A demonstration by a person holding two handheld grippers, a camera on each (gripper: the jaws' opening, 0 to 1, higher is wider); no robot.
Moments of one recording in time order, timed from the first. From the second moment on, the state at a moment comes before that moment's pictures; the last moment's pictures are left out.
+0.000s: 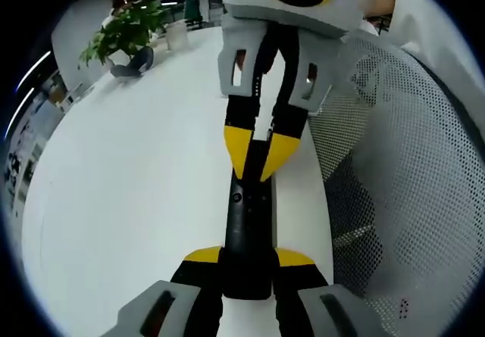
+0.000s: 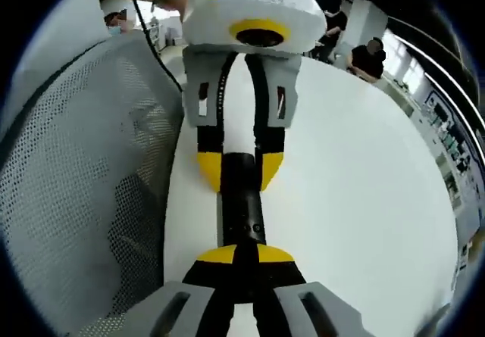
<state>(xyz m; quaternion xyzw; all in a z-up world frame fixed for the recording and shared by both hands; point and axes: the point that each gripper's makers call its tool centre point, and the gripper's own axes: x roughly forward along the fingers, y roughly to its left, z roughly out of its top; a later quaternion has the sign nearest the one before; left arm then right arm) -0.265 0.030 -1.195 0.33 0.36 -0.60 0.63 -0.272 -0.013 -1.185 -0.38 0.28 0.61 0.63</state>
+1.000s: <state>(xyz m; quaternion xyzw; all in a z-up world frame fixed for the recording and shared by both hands) -0.265 0.030 -1.195 0.33 0.36 -0.59 0.64 -0.260 -0.008 -1.183 -0.39 0.31 0.59 0.64</state>
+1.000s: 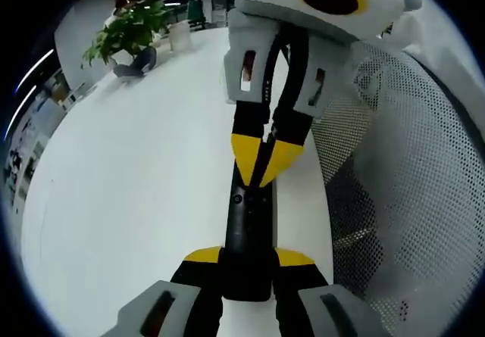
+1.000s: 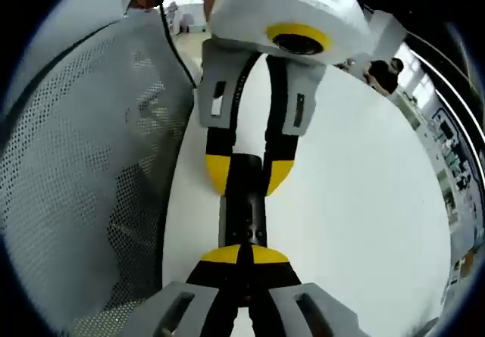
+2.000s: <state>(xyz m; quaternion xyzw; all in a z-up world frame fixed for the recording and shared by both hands) -0.264 0.030 -1.196 0.34 0.37 -0.59 0.63 -0.265 -0.019 -1.185 -0.33 0.37 0.59 0.63</state>
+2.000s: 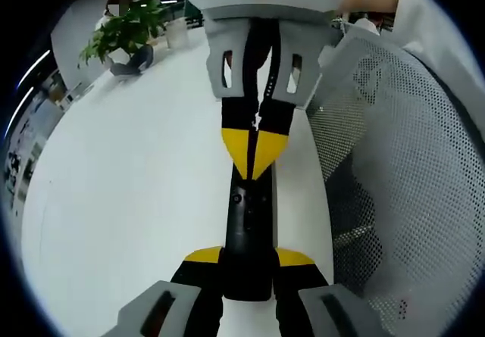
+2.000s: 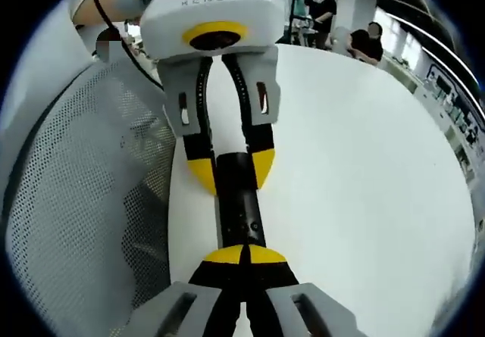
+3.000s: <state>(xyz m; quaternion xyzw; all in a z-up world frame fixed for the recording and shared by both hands) -0.264 0.030 -1.196 0.33 0.36 -0.60 0.64 -0.265 -0.031 -1.185 -0.31 0.39 0.58 0.65</state>
